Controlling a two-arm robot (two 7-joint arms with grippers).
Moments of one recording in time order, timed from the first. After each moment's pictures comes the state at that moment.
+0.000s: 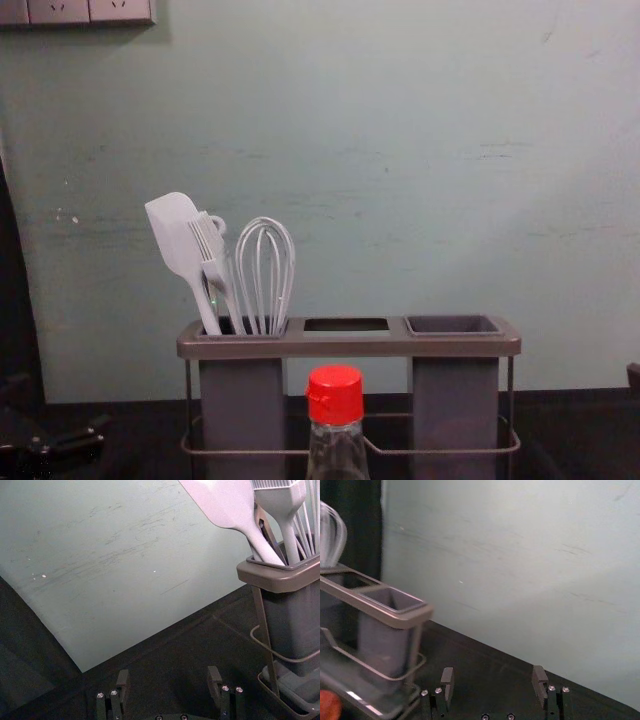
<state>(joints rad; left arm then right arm) -0.20 0.60 0.45 -1.41 -0.25 -0.12 0.03 0.02 0.64 -0.32 -1.63 0.29 -0.16 0.02</state>
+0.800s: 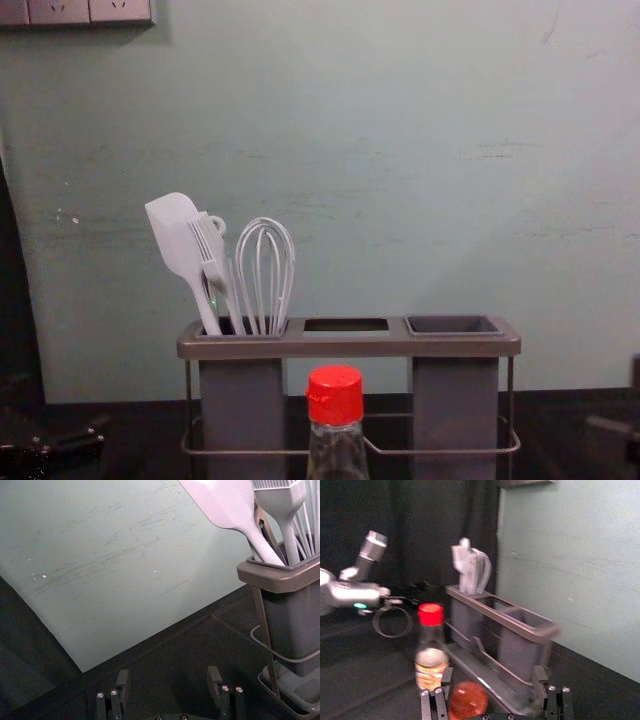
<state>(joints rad) -0.20 0.60 0.45 -1.41 -0.25 -0.12 0.03 -0.08 0.75 -0.28 -1.74 0.54 -0.23 0.48</state>
